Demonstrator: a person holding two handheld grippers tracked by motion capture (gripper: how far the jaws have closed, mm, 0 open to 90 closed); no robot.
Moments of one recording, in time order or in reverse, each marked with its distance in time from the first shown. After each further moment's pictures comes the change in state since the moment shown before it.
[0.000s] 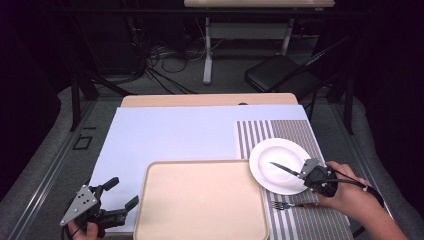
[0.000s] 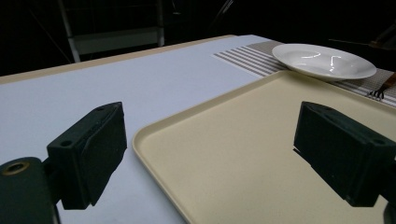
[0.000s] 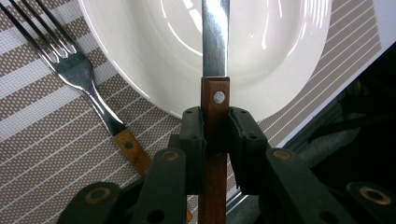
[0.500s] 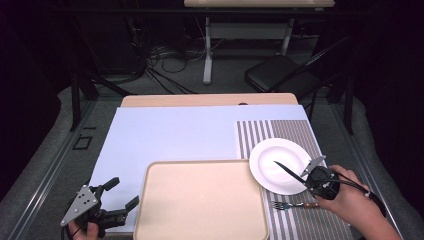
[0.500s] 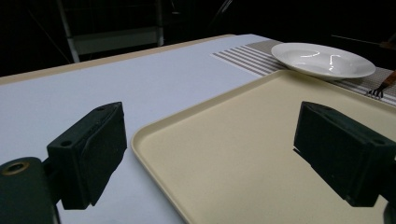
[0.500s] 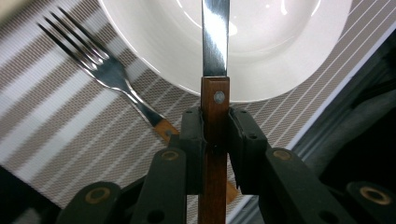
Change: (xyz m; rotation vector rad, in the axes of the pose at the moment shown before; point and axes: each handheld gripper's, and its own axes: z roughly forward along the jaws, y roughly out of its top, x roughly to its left) left arm -0.001 0.000 0.000 0.003 0.000 0.003; right arm 0.005 -0.001 -0.012 0.067 0.099 0.213
